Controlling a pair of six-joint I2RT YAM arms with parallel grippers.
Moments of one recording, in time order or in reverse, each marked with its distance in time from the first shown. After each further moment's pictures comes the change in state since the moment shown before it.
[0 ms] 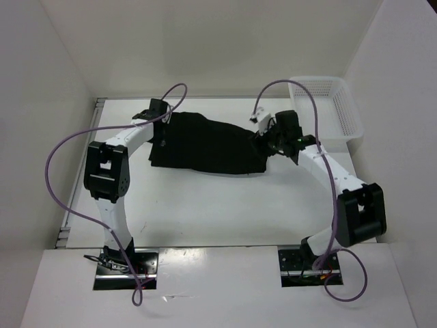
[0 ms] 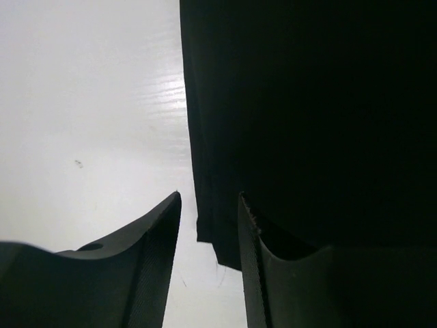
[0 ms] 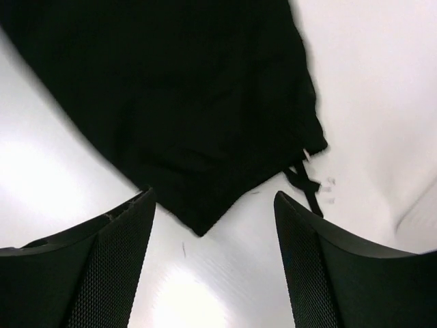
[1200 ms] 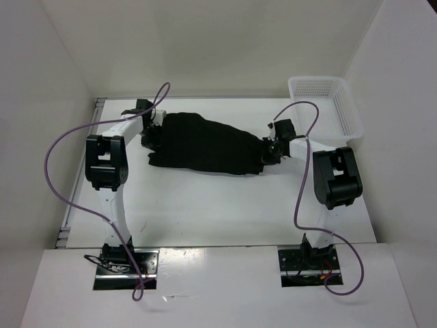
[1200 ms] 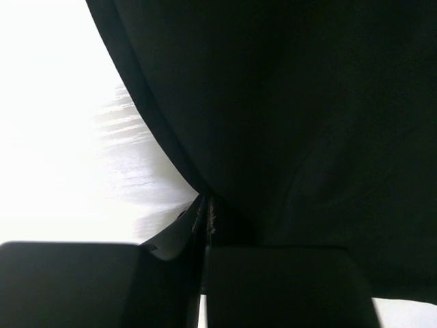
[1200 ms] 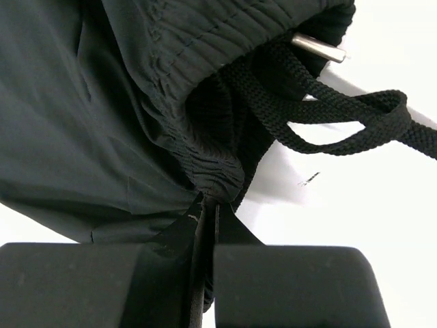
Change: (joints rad) left arm 0.149 0.198 0.164 -0.189 0.413 -0.003; right arm -0.136 0.406 0.024 0.078 -0.057 0.761
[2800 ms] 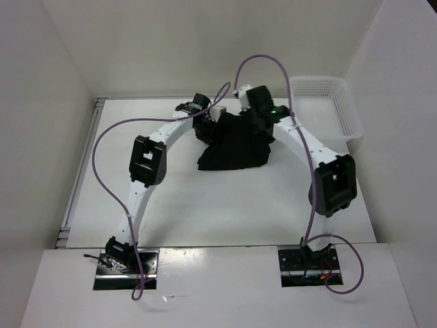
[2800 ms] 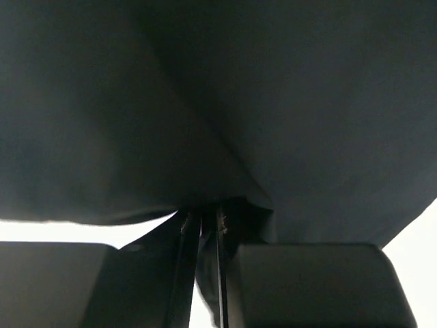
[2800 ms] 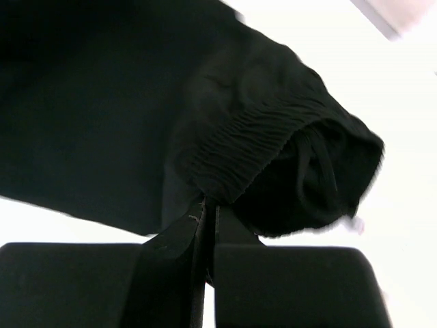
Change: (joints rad) left arm -0.338 0.338 0.553 -0.087 0.219 -0.001; right arm 0.220 -0.077 0.492 -0.295 0.541 -0.626
